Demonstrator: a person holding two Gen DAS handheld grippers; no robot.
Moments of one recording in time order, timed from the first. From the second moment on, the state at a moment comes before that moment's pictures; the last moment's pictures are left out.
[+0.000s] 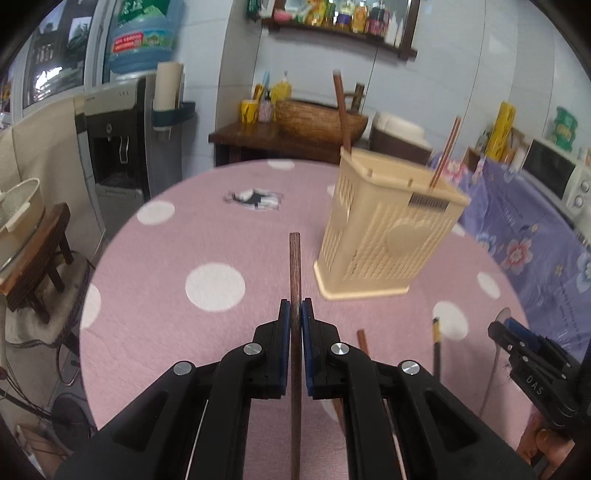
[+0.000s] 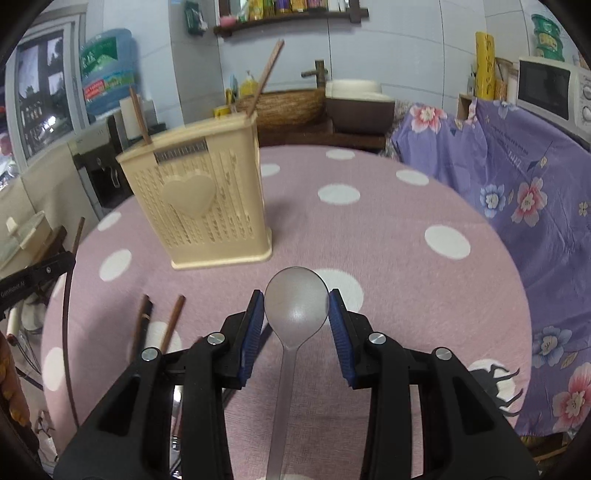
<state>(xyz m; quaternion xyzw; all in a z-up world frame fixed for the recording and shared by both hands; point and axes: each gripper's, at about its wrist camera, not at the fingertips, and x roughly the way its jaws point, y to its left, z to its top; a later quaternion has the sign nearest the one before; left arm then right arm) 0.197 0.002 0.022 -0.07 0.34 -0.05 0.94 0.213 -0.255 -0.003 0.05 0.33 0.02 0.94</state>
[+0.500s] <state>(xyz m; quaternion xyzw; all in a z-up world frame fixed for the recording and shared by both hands) 0.179 0.017 0.076 -0.09 0.25 -0.06 0.96 0.192 -0.258 0.047 0.04 0.28 0.06 0.96</state>
